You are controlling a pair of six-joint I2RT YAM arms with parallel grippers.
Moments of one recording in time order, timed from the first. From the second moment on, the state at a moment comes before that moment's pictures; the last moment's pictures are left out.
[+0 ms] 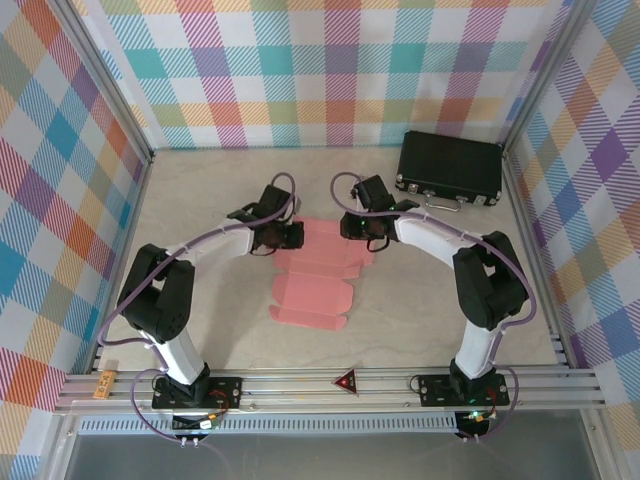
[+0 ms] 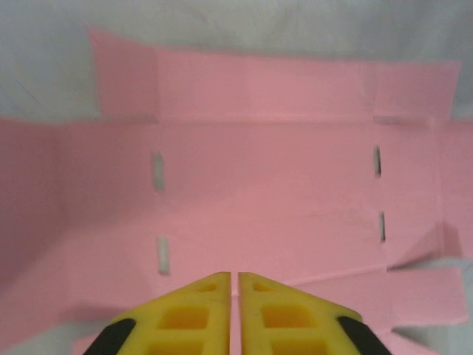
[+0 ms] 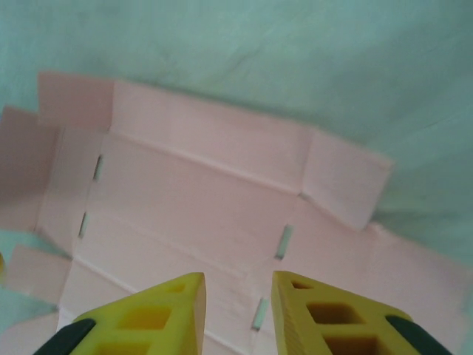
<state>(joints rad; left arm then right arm) -0.51 1.73 1.14 -0.39 0.13 -0.41 0.52 1.81 1.30 -0.44 -0.09 0.47</state>
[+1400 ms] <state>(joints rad) -0.56 1.83 1.02 -0.21 0.16 -0.58 0.48 2.07 1.53 -0.52 -0.26 0.44</state>
